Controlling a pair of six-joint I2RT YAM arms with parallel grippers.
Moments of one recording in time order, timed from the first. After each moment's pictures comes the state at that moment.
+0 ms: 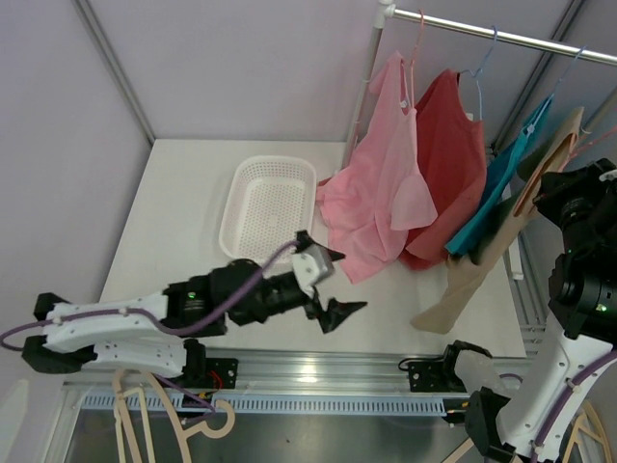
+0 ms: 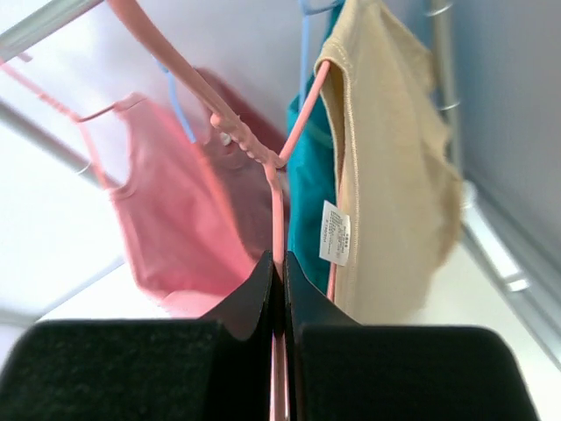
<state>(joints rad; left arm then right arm) -1.41 0.96 1.10 -0.18 -0.24 -0.02 -0.32 0.98 1.85 -1.03 0.01 0.44</state>
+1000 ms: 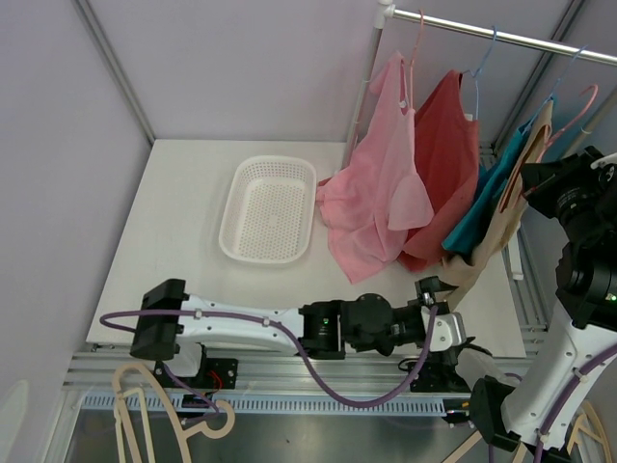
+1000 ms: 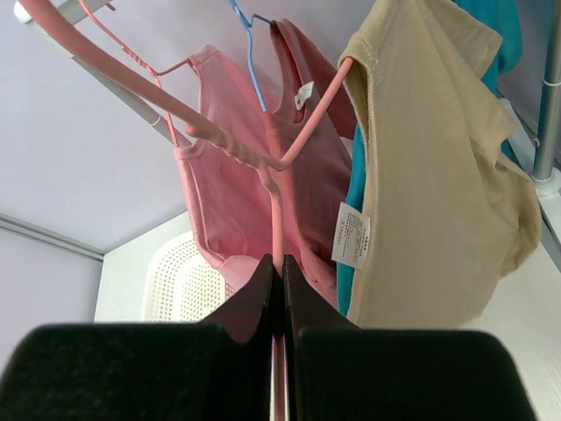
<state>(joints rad) -1.57 1.64 1.34 0.38 -0.17 0.31 -0.32 1.04 1.97 -1.11 -0.22 0.49</state>
